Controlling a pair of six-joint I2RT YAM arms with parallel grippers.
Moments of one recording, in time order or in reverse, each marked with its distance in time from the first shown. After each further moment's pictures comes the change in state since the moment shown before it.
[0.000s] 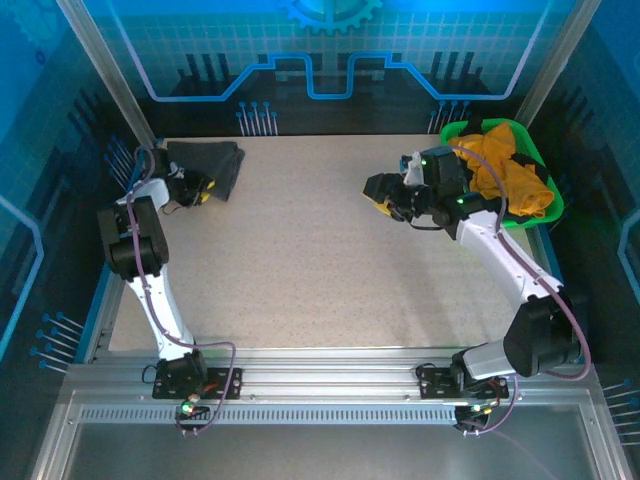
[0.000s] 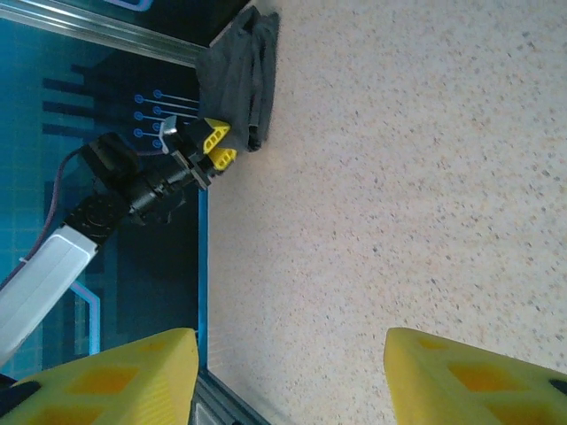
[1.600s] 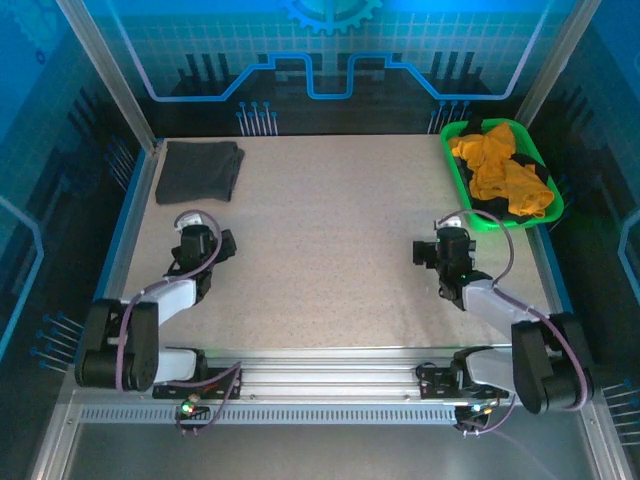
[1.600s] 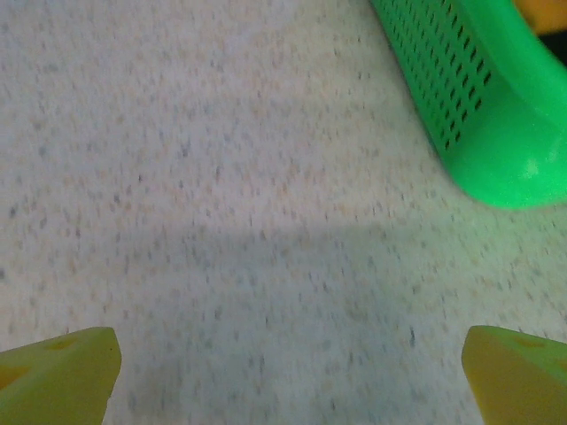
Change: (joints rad) left arm -0.315 -0.821 -1.112 0.596 -0.800 0.459; right arm -0.119 -0.169 -0.769 0.568 0.862 -0.765
